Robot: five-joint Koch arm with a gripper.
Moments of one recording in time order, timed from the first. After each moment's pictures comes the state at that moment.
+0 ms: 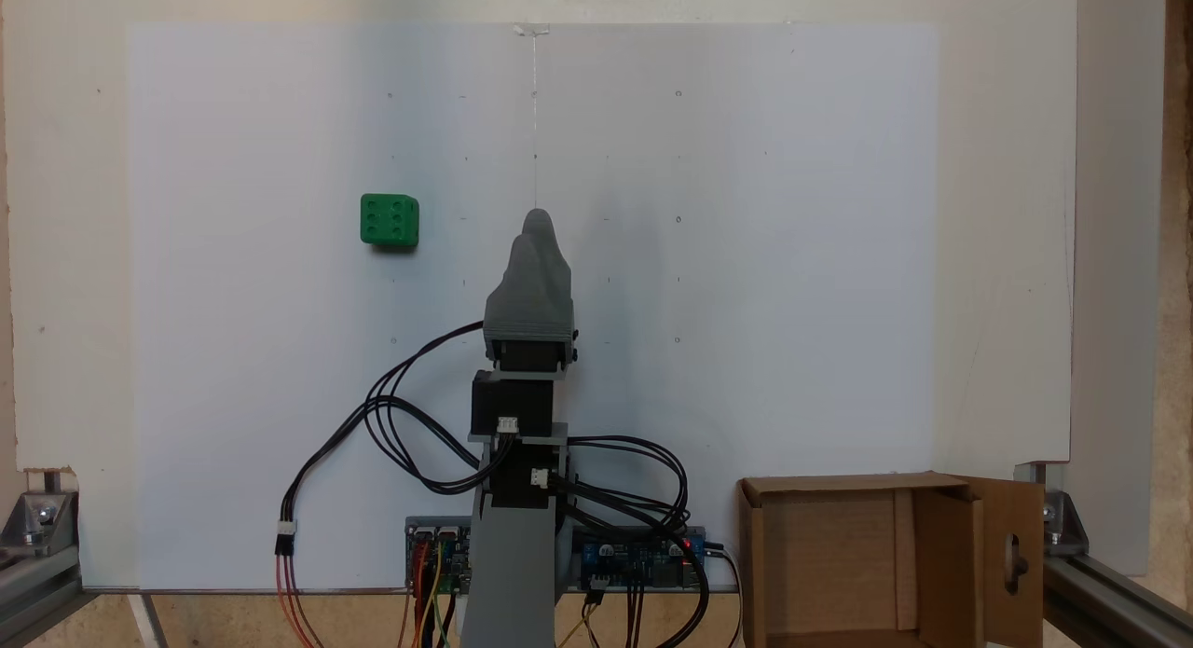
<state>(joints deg) 2.1 129.5 176.4 -81.6 -3.0</state>
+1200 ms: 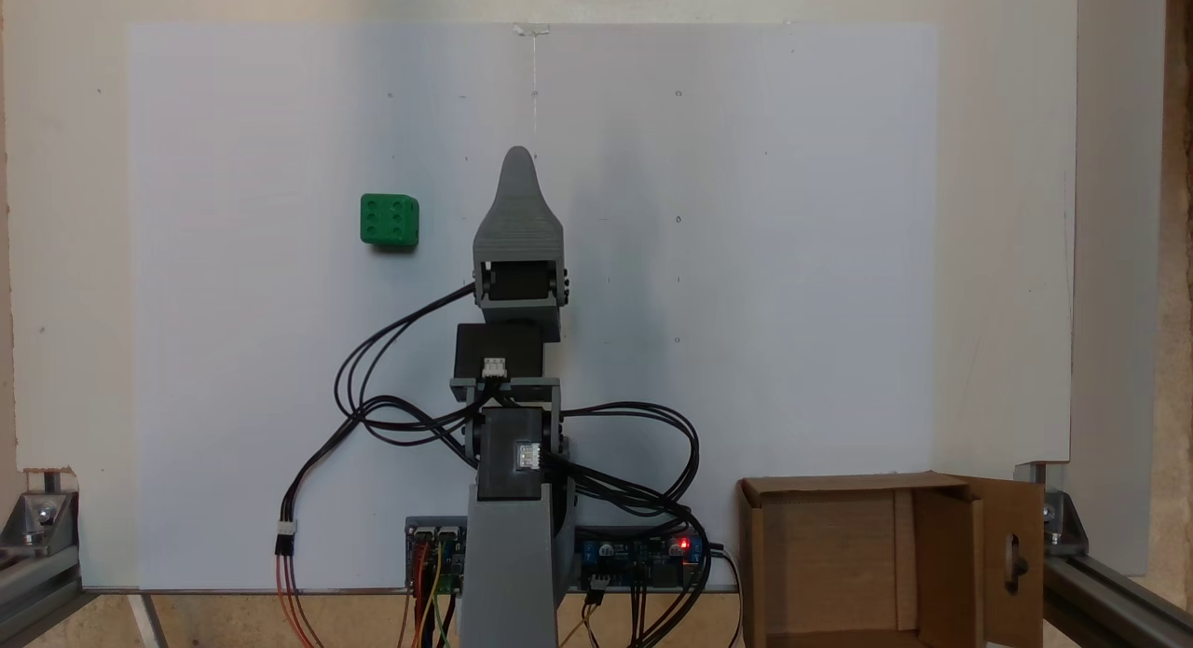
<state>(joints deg) -0.8 129.4 139.7 -13.2 -0.9</state>
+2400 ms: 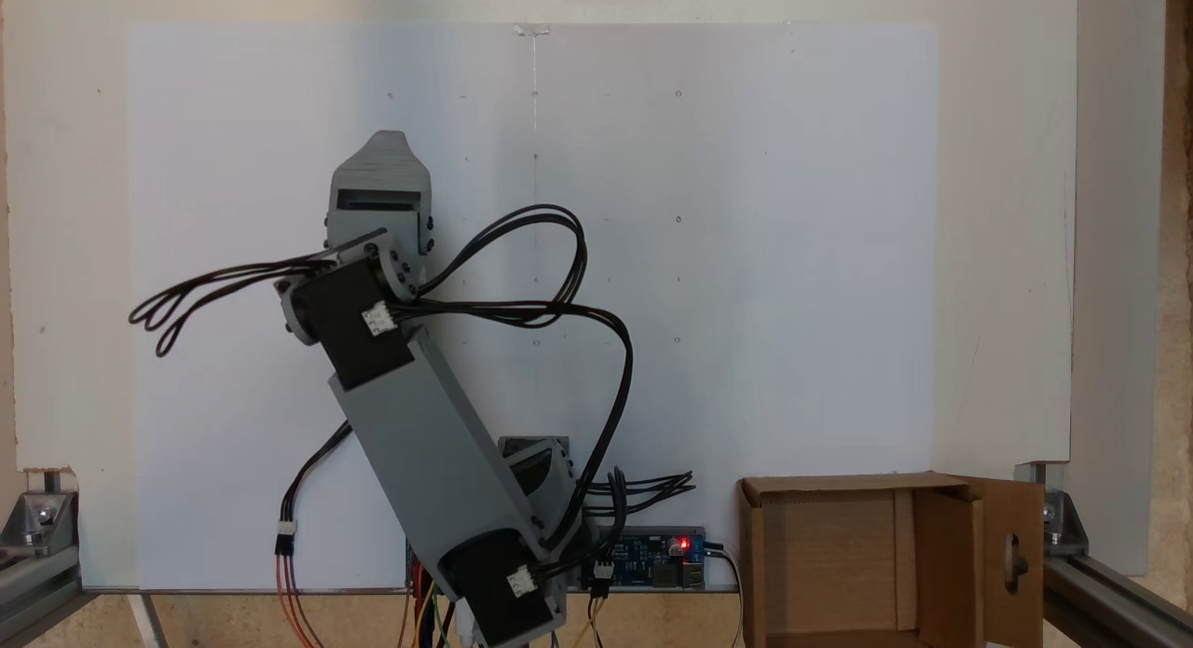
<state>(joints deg) -25.0 91.8 80.3 57.3 26.4</state>
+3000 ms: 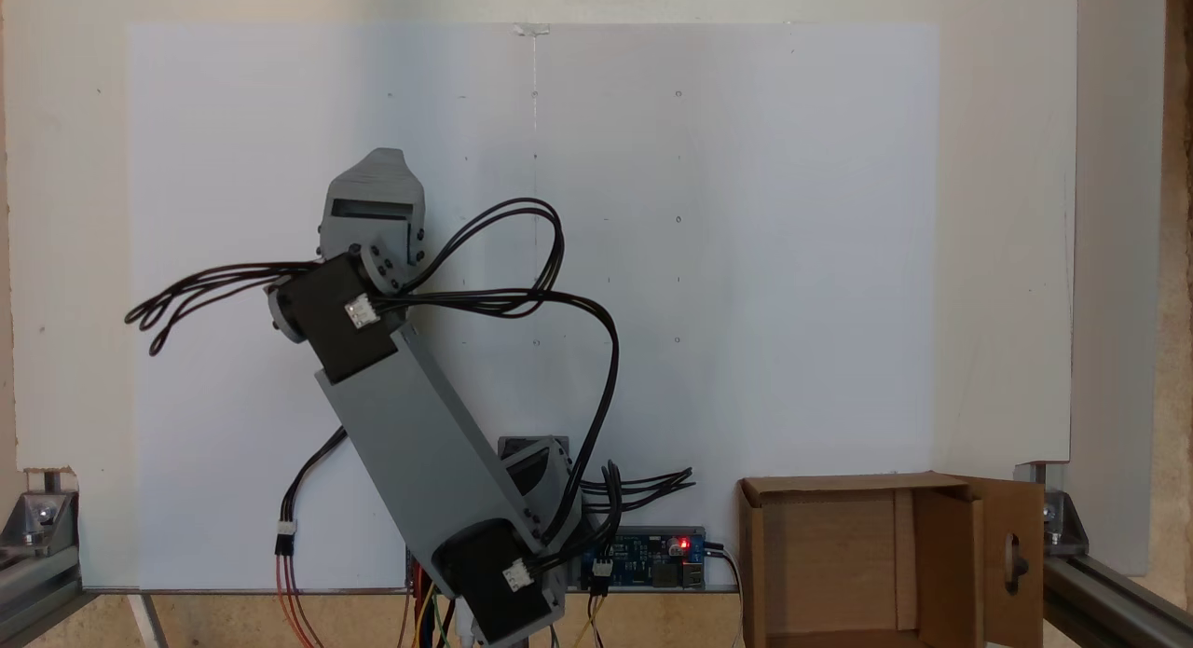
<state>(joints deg) -27.9 91.6 85.8 56.3 30.0</state>
